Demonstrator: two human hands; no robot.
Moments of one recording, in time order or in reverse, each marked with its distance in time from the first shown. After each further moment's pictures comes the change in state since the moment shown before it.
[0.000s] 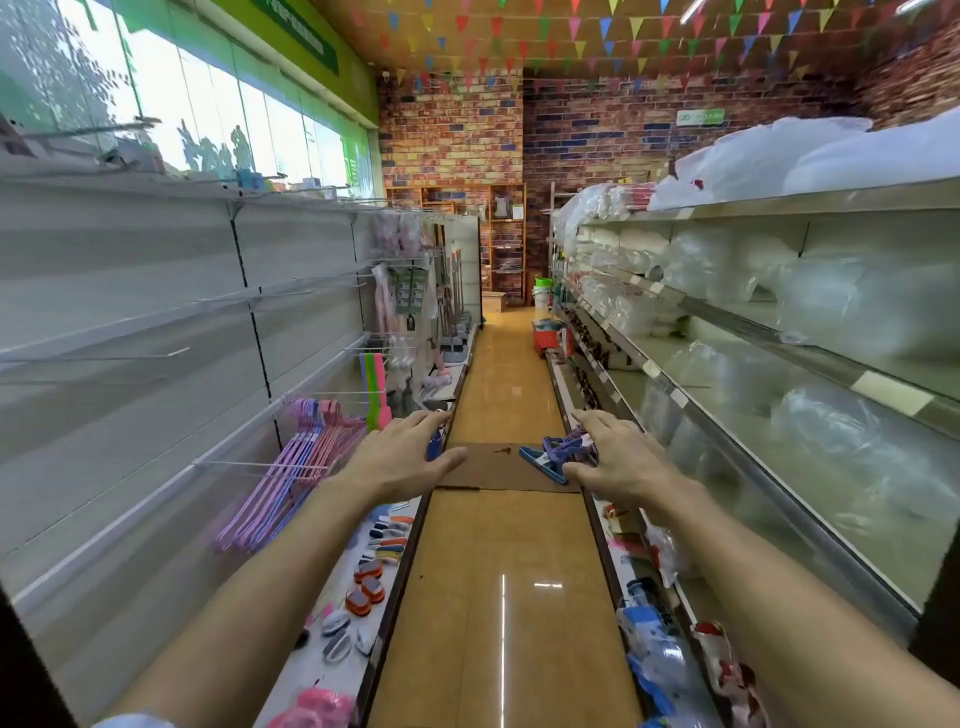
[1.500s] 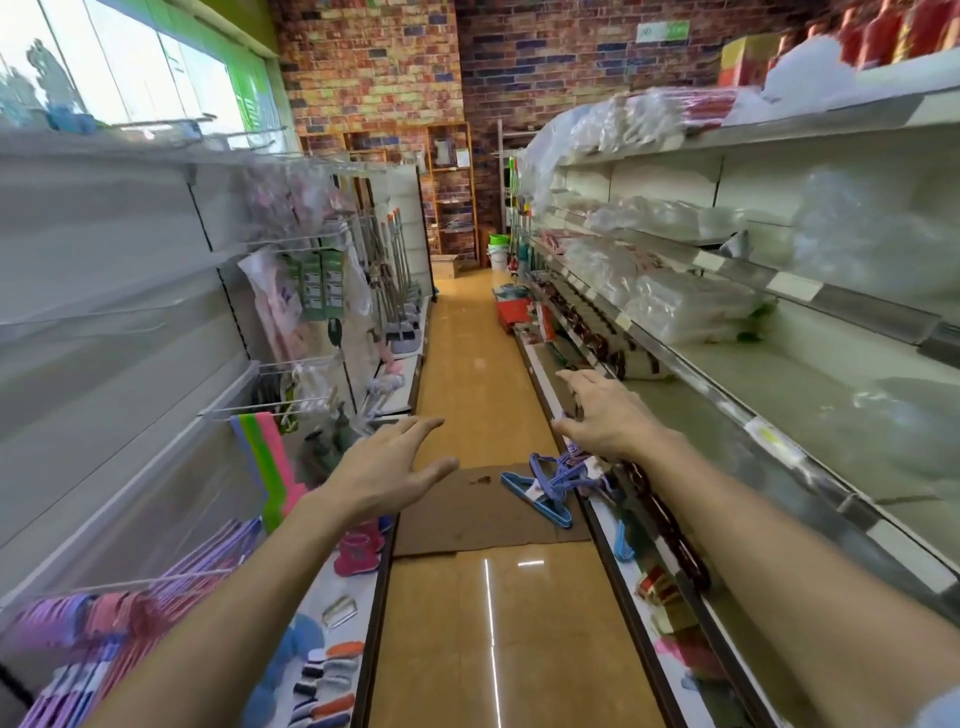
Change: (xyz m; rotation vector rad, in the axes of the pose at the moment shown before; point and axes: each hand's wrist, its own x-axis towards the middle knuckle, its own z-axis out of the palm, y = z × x) left_hand 0.678 -0.213 0.192 -0.004 -0.117 0.132; right_hand 0.707 0.172 0.156 0.018 -0.049 0.128
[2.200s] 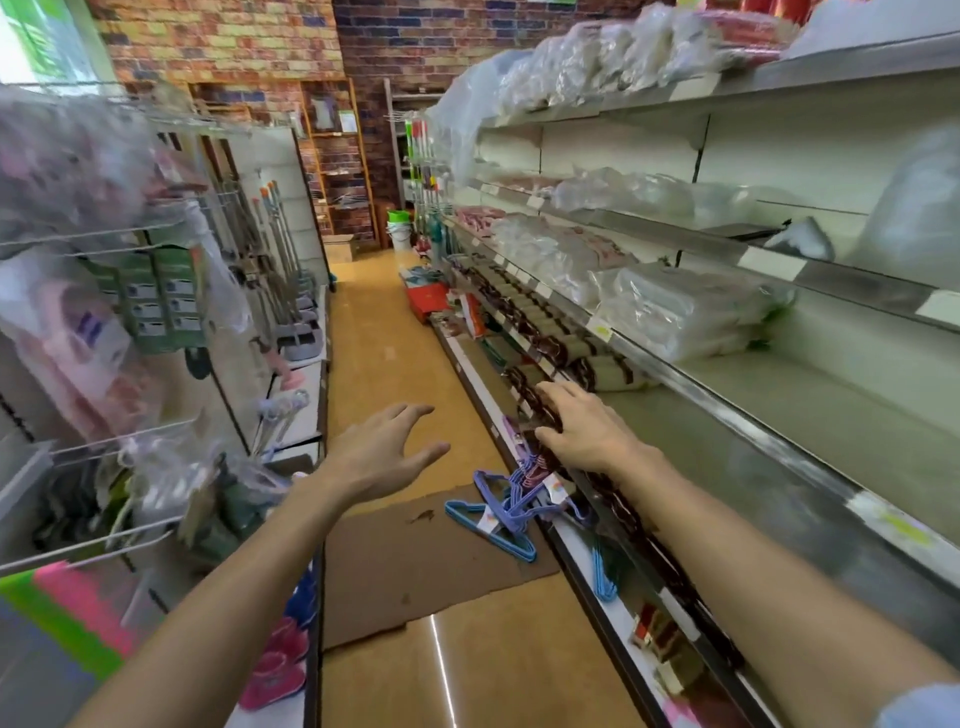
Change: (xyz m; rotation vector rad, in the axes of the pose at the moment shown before) left_hand 0.373 -0.129 0.075 -0.069 -0.088 0.165; right_hand 0.315 0.061 0.095 0.039 0.003 0.220
